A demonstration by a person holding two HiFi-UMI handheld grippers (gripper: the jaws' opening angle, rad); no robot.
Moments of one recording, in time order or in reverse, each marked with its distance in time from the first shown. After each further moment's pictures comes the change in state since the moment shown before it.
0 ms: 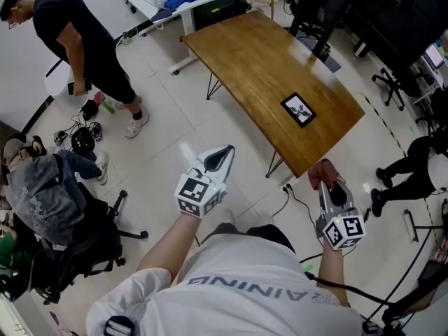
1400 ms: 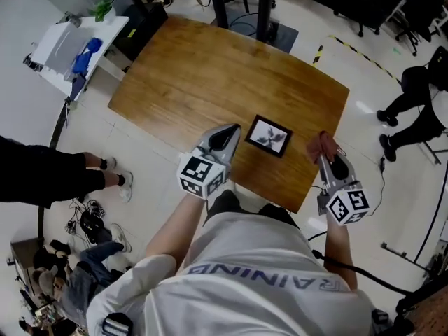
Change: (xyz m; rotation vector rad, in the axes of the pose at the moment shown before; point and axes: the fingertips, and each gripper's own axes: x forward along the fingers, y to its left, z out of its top) left arm 0.360 0.043 0.030 0.093 0.177 -0.446; right arm 0.169 -0.205 0.020 0.271 -0.043 -0.313
